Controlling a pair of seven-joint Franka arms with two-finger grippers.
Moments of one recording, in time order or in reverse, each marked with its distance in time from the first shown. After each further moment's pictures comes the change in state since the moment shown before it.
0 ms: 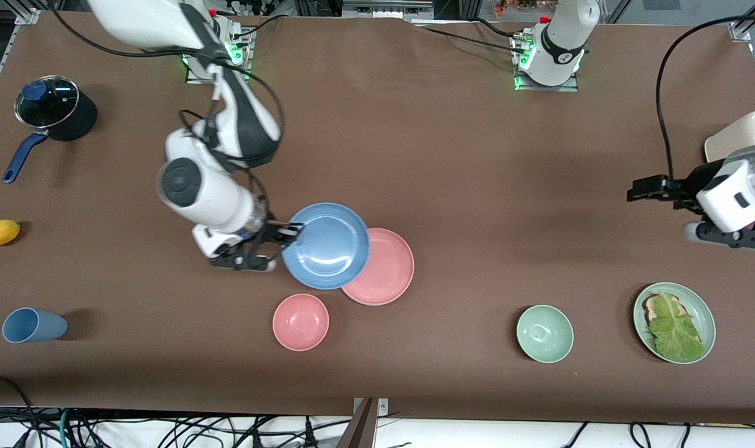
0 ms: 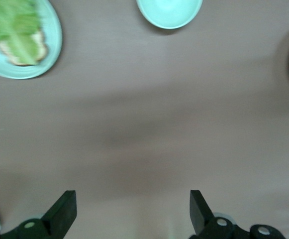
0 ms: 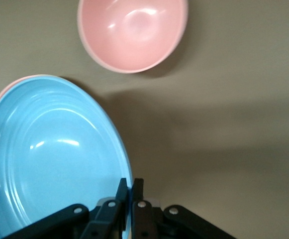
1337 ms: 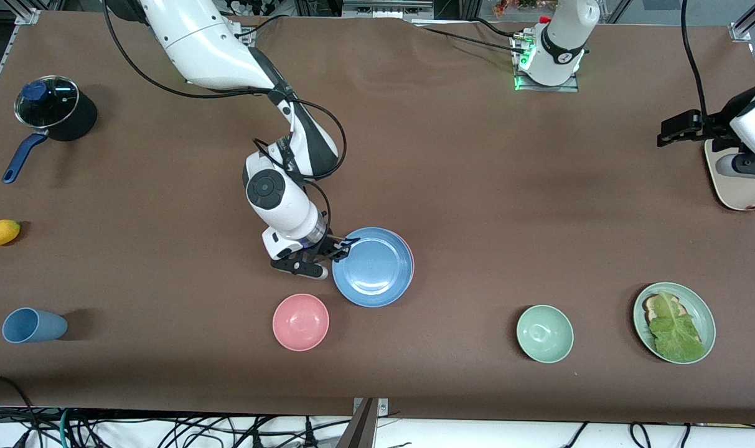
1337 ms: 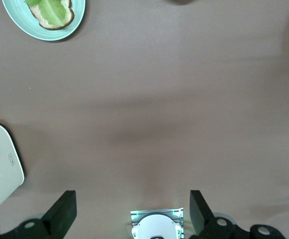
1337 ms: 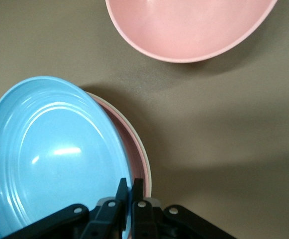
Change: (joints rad) left arm 0.010 -0.171 -0.026 -0.069 0.053 -0.132 -0.064; right arm 0.081 0.200 -0.011 0.079 0.000 0.239 0.151
